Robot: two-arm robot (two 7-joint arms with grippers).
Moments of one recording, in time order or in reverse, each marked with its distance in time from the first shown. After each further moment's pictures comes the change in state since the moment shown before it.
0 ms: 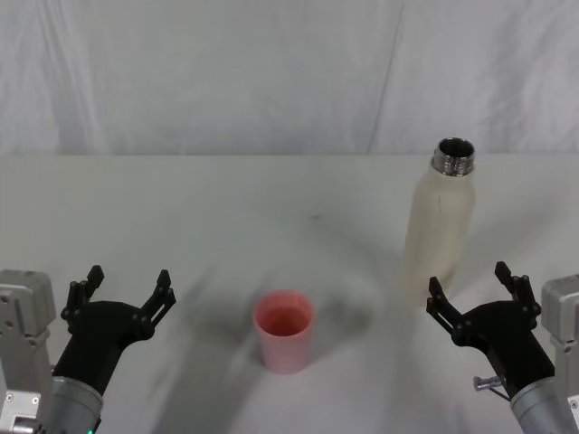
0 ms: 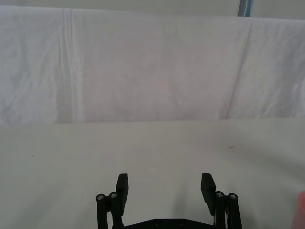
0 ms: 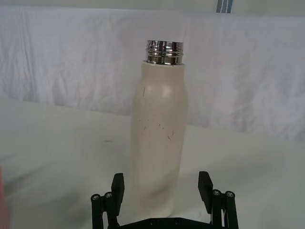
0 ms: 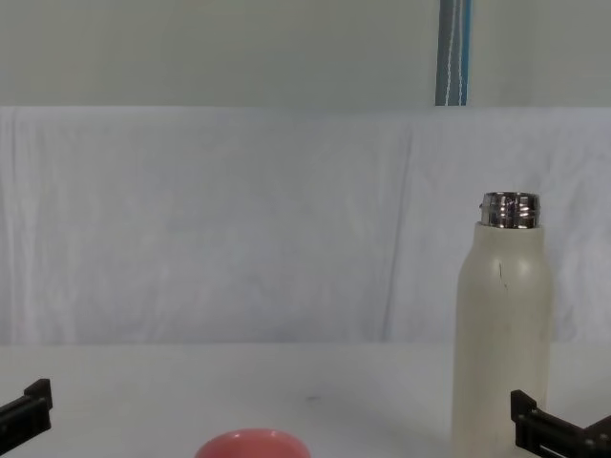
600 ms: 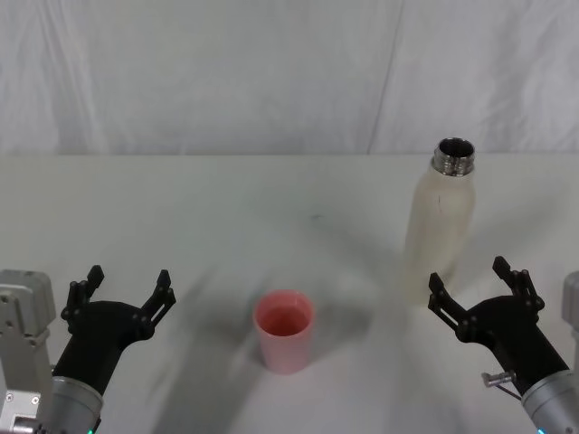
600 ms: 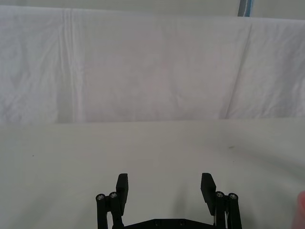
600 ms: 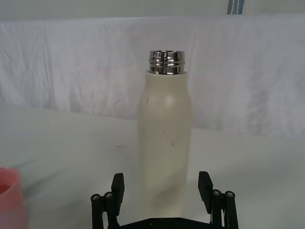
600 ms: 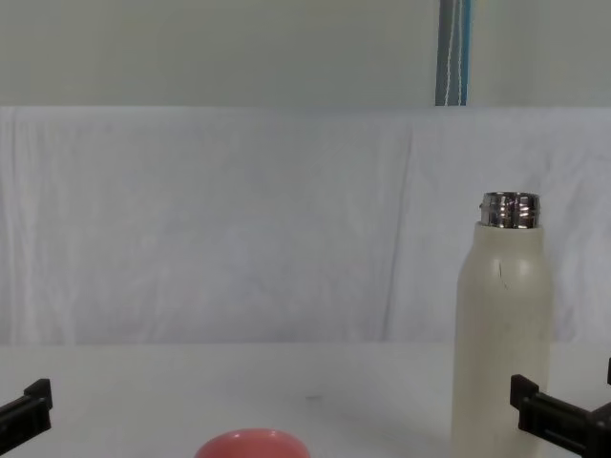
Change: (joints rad) left arm 0.000 0.000 0.000 0.000 0.000 0.000 0.000; right arm -0.006 -0.012 0.061 -0.018 0.056 0.009 0.133
